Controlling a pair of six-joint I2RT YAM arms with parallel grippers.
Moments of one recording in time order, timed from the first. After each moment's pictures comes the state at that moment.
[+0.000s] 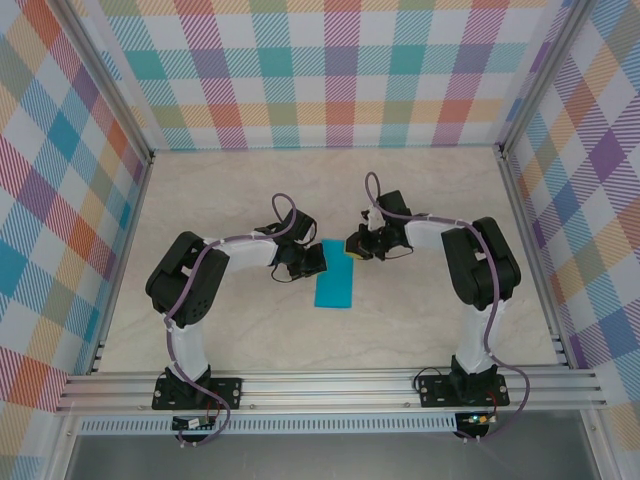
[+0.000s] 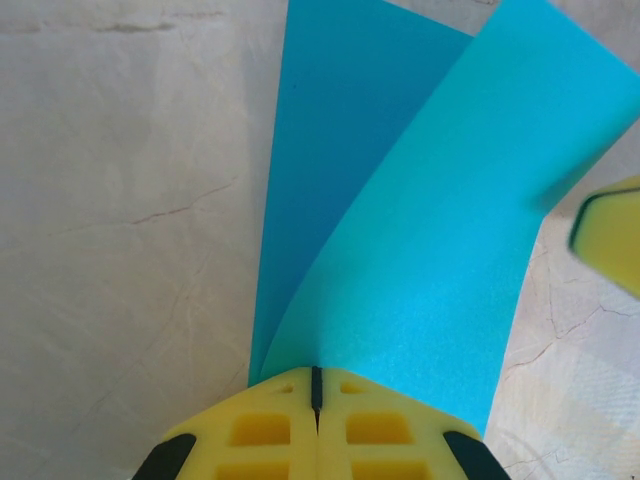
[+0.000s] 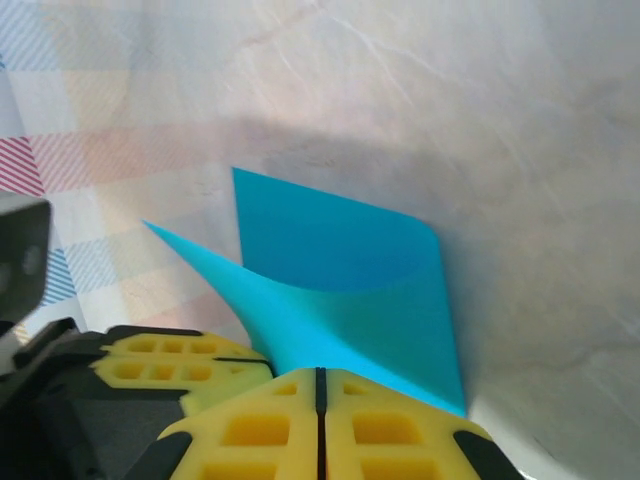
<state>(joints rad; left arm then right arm) -0.59 1.90 1.10 -0.29 0.34 -0.80 0.38 1.95 1.13 -0.23 -0.71 0.64</state>
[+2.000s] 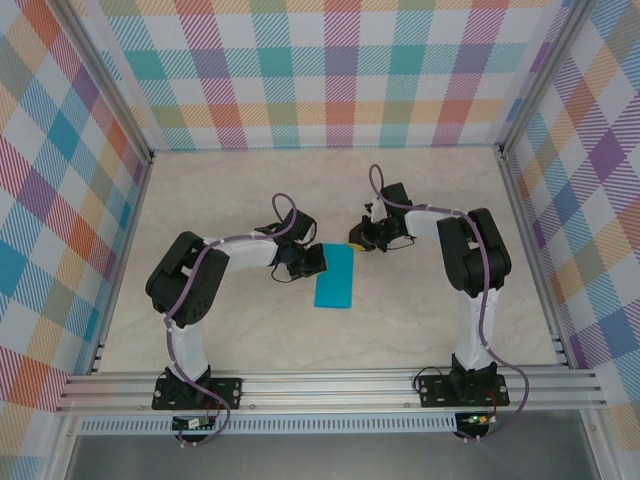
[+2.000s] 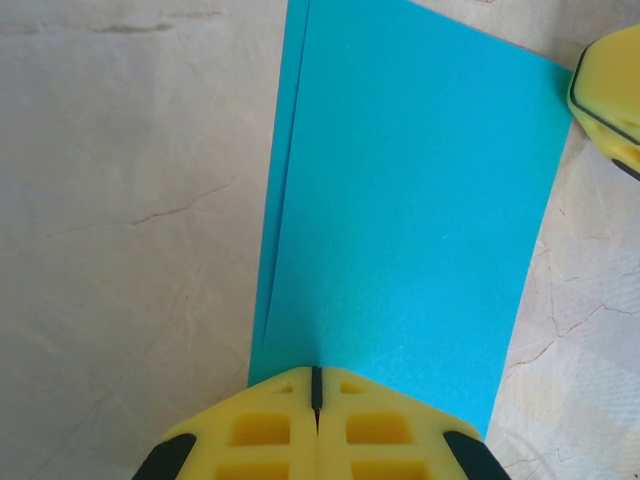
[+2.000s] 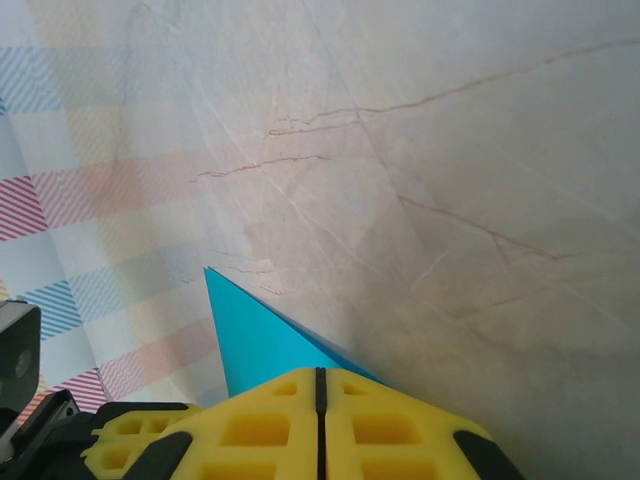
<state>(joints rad) -0.59 1.90 1.10 -0.29 0.34 -0.79 0.33 2.08 1.26 -0.27 -0.73 0.62</state>
